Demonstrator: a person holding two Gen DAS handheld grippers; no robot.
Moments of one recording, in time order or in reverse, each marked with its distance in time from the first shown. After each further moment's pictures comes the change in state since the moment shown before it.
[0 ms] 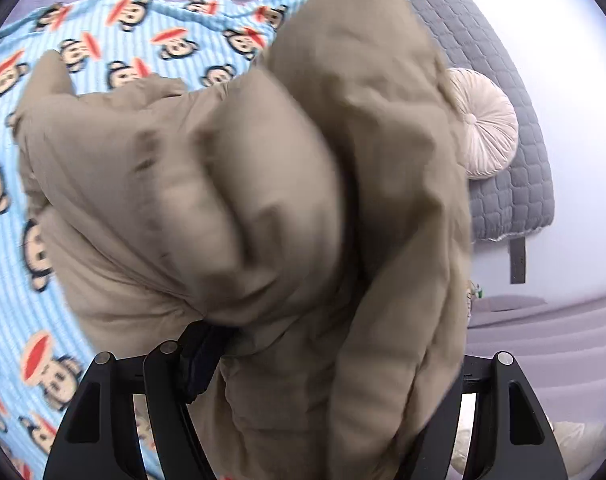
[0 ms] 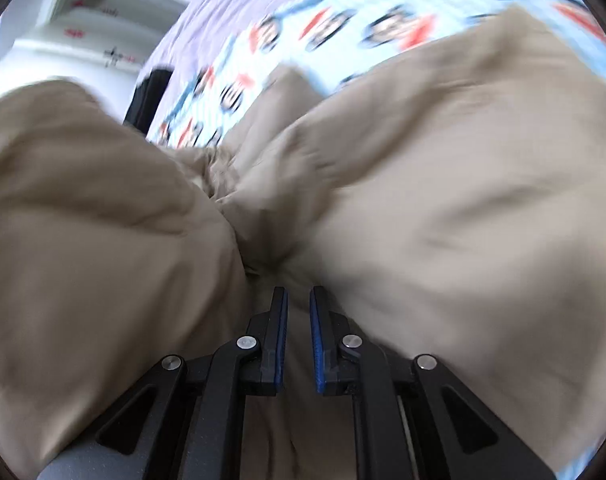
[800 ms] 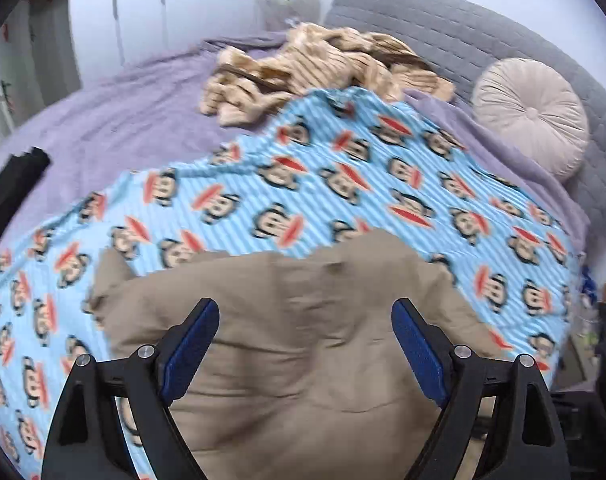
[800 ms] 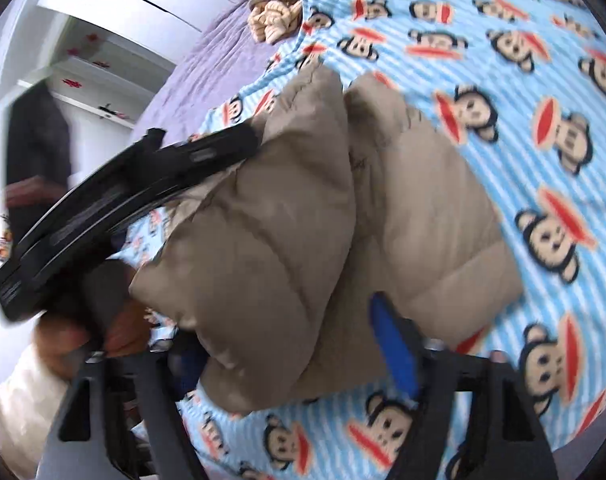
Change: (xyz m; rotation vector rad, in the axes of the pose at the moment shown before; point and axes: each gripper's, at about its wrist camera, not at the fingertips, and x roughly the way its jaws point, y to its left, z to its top) left arm 0.027 -0.039 0.039 0.325 -0.430 0.602; right arm -0.126 -0.033 -0.075 0.031 -0.222 -0.090
